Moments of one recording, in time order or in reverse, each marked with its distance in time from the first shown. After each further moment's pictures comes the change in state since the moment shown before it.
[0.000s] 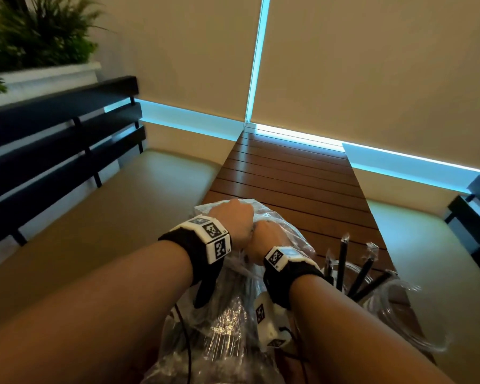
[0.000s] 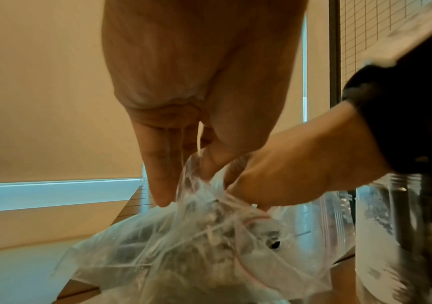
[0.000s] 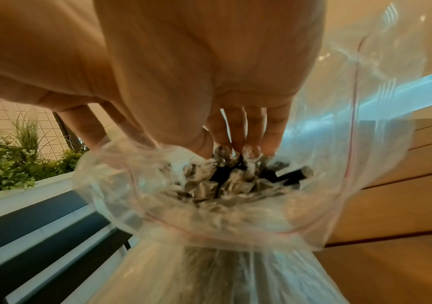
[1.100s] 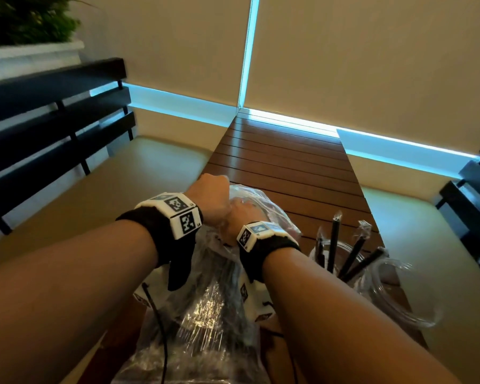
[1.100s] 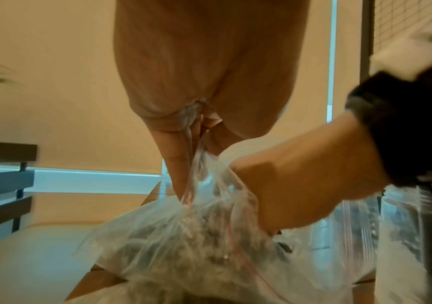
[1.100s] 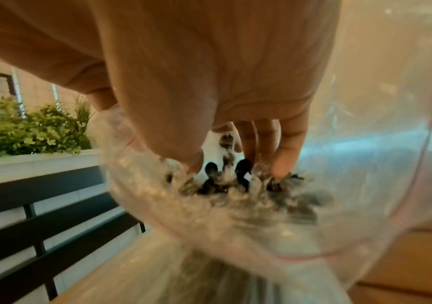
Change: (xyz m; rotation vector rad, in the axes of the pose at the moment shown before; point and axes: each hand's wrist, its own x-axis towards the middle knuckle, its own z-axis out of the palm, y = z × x) left_hand 0.000 -0.020 0.008 -0.239 0.165 -0.133; right_hand 0.010 -0.017 0.014 -0.064 0.068 -0.112
